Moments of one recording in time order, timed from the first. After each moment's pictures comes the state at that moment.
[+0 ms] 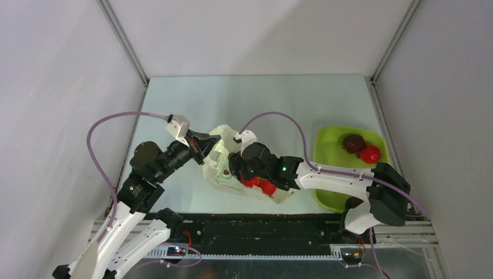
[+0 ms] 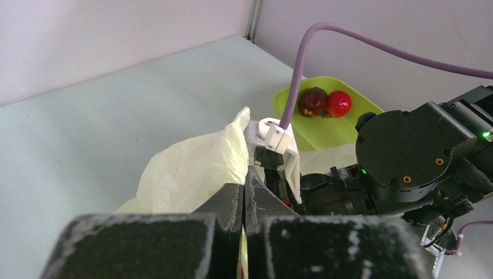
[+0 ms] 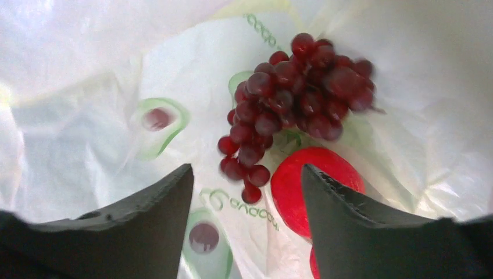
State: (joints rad) left arm -0.54 0.60 0.79 -0.17 0.27 -0.21; right arm 1.15 1.51 1.06 -0.17 0.22 0.48
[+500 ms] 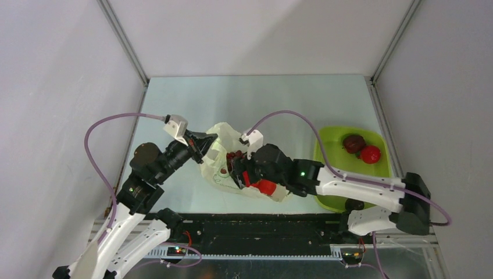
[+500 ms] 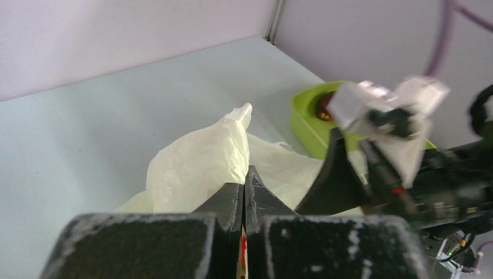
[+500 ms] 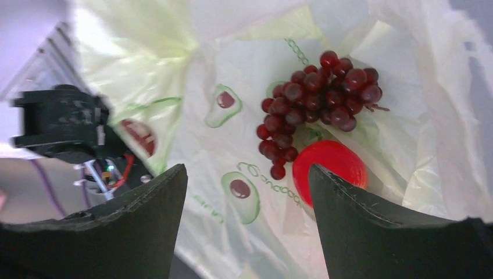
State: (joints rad) left arm -0.54 0.58 0.78 -0.18 0.20 -0.21; right arm 1.20 1.35 1.06 -0.22 0.21 0.44
